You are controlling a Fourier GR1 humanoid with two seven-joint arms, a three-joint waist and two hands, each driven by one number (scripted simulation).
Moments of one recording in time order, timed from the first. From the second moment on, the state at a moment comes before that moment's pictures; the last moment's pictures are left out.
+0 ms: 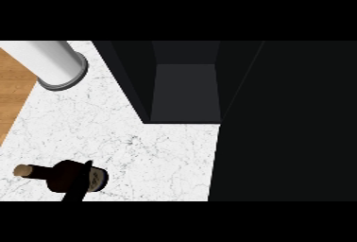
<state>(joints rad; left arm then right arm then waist) 0.40 0.00 -0.29 -1.92 -1.48 1.38 1.23 0.15 -0.13 0.02 -2.40 -0.27 0.22 0.29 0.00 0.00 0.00</state>
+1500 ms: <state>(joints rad) 0.24 0.08 -0.29 -1.70 -1.13 1.49 1.12 0.18 -0.09 0.02 -2.39 -0.28 0.26 0.28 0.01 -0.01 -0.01</state>
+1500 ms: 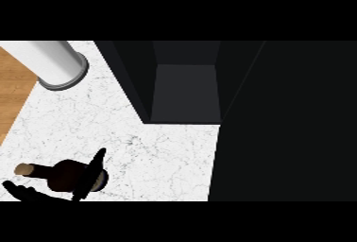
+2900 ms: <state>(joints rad) -0.03 0.31 -0.77 -1.80 -0.87 1.49 1.04 0.13 -0.09 0.06 -2.37 -0.30 0.28 0.29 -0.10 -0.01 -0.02</state>
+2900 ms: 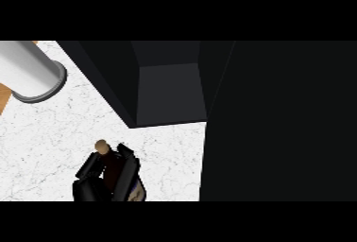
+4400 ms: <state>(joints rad) -0.37 0.52 -1.14 -2.14 -0.63 1.49 0.94 0.13 -0.09 0.03 -2.37 -0.31 0.26 0.28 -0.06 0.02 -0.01</state>
